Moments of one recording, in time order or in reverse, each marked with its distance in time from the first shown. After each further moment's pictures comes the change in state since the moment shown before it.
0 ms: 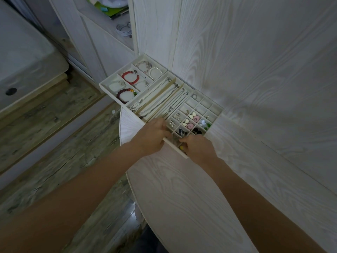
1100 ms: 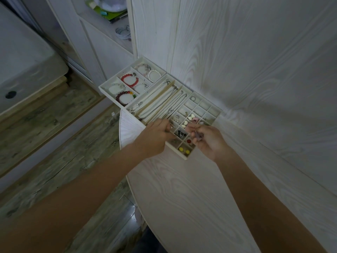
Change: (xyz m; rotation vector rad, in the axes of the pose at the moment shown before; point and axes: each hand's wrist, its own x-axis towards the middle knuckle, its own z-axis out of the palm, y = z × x) left_hand 0.006 0.011 -0.002 0.095 0.065 0.071; right_hand 0.002 0.009 -0.041 1.829 0.021 0.602
